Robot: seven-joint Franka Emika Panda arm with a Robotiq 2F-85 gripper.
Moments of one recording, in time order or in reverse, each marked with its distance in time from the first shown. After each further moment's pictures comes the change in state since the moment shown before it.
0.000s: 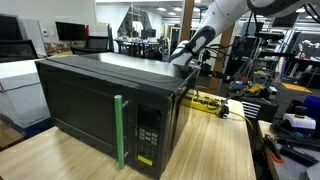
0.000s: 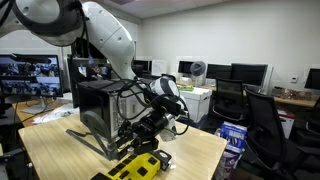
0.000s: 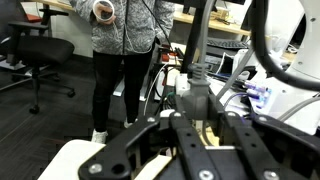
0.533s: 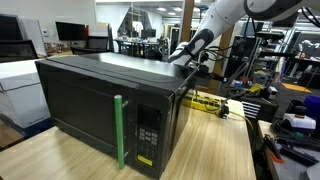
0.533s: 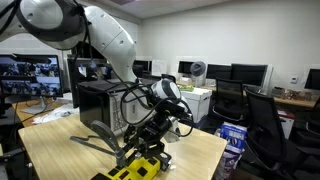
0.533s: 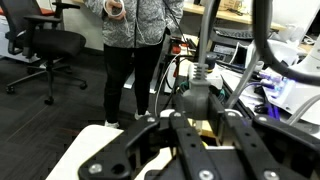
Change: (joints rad) arm -0.003 0.034 0.000 0.043 -0.014 0.049 0.000
